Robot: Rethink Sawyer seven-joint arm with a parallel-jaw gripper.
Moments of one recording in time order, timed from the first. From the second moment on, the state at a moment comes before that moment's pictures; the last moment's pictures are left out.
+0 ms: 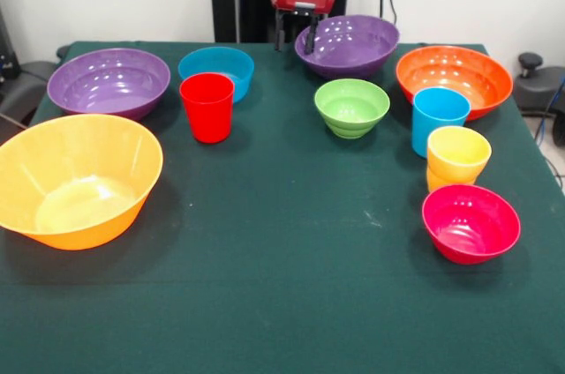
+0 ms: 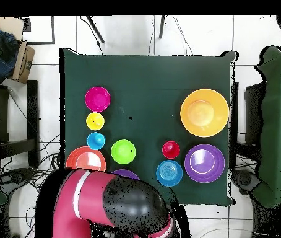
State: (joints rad) arm -0.05 -0.07 -0.39 2.27 -0.32 -1.11 1.74
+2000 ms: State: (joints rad) arm -0.04 -0.05 -0.39 2.24 -0.32 -1.11 1.74
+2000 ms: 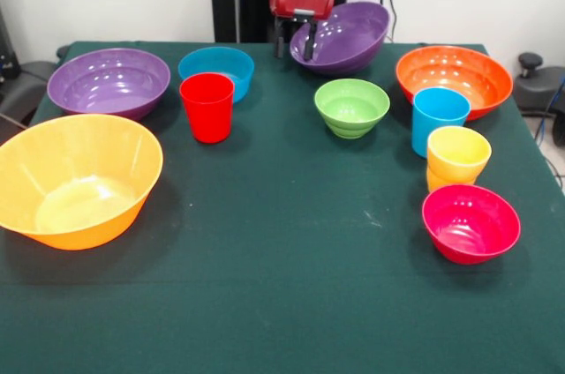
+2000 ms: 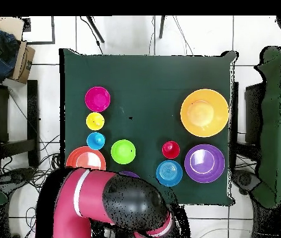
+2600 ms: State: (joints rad) arm -0.04 -0.05 -0.39 2.24 -0.32 -1.12 1.74
